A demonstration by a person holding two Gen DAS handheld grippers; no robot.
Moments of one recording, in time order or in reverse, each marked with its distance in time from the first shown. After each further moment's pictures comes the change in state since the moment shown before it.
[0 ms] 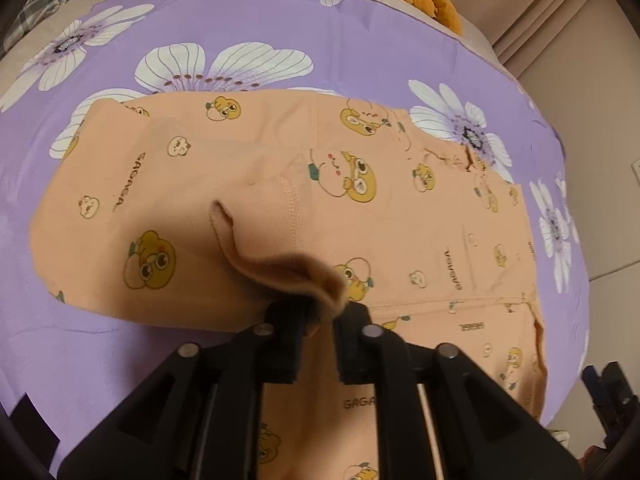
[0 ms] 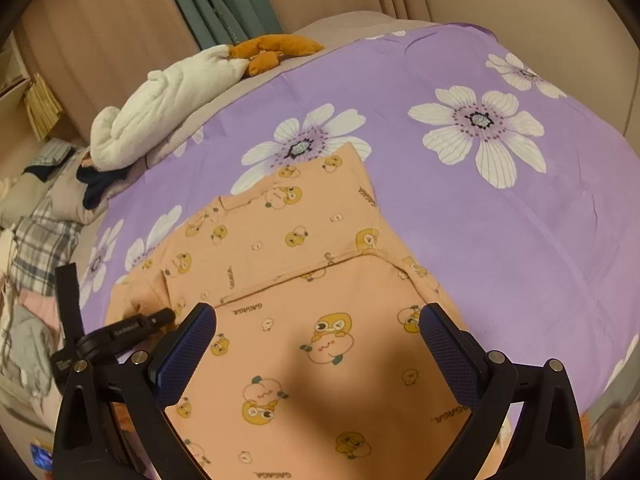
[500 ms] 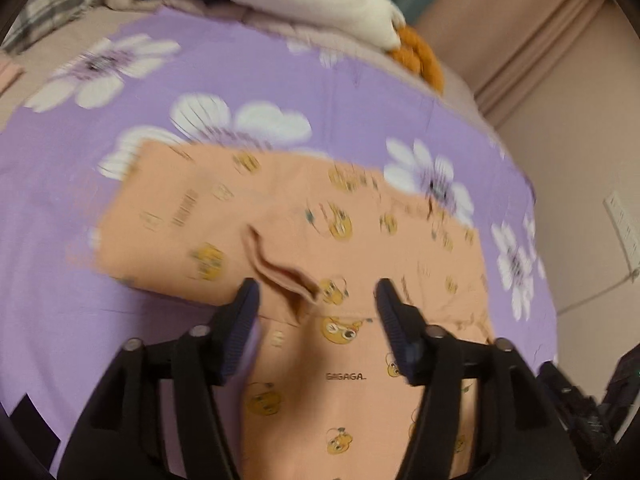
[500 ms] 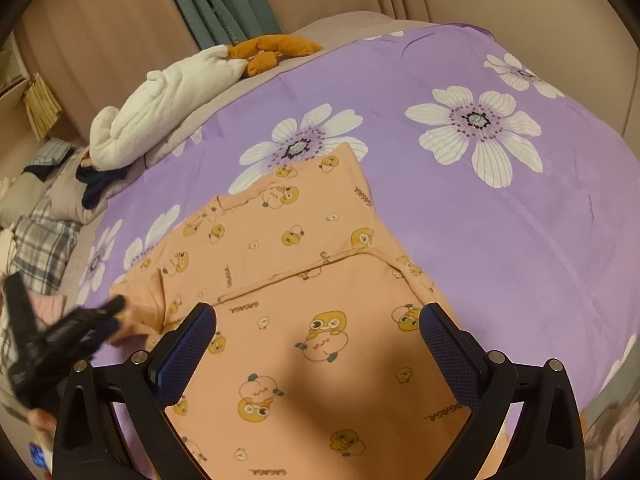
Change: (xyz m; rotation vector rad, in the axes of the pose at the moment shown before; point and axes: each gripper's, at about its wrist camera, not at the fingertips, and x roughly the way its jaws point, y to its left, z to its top) left arm -0.079 0.014 -0.011 -0.072 -0.185 -0.063; right arm -0.002 -0.001 -0.001 -0.003 0.000 -0.001
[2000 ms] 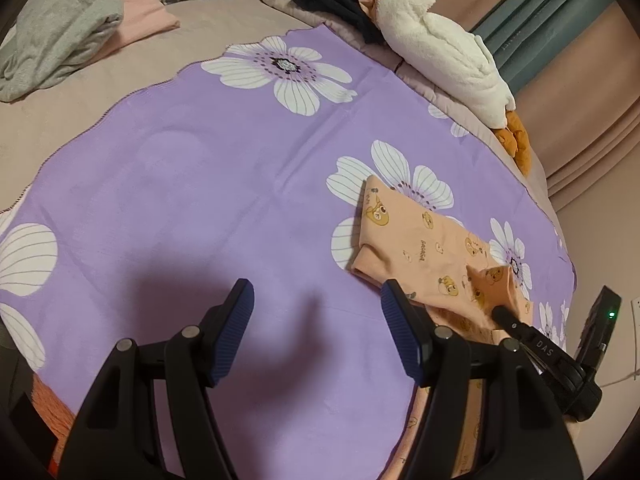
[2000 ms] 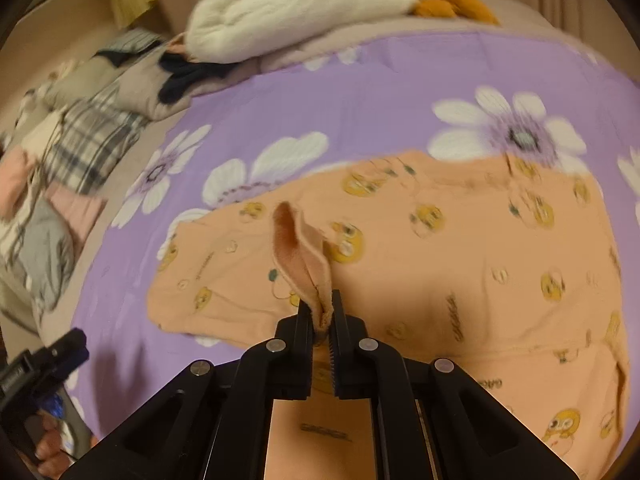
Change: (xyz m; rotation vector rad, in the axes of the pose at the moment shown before) left arm -0.078 0.128 -0.008 -0.270 -0.076 0.192; right arm 0.115 0.155 0.005 -0.320 0.208 0.215
